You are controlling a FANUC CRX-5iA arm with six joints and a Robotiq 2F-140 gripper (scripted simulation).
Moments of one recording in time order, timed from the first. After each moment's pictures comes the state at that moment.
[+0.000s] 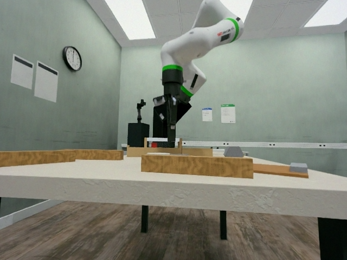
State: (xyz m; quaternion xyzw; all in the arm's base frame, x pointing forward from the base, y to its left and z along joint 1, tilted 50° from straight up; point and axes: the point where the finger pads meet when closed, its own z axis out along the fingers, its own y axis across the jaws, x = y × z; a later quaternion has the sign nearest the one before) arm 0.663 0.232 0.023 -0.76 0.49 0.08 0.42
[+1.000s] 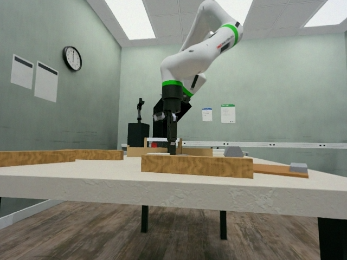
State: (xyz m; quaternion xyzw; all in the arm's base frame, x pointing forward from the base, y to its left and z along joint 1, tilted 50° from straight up) arm 0.682 0.279 -0.018 -0.76 0.49 0.08 0.42
